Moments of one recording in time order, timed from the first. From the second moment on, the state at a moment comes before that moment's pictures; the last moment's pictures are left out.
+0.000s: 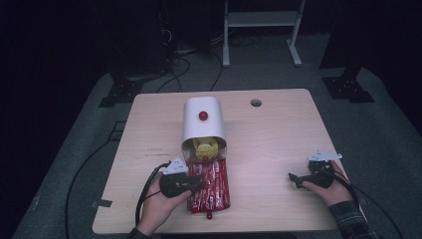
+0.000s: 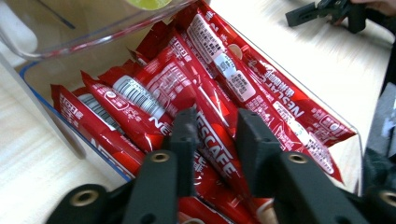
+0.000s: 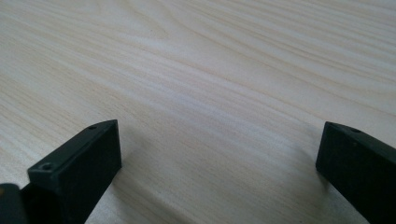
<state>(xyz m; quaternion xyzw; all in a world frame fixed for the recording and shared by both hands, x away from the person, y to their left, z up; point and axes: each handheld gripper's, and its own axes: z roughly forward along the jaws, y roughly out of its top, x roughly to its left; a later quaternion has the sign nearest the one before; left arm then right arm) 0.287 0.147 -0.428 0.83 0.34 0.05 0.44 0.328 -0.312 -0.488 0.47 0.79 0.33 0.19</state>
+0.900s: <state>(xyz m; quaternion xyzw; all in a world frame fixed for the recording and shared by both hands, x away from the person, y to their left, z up) 0.281 0.158 -0.410 0.81 0.35 0.04 0.46 0.328 -0.313 -0.488 0.48 0.79 0.33 0.19</state>
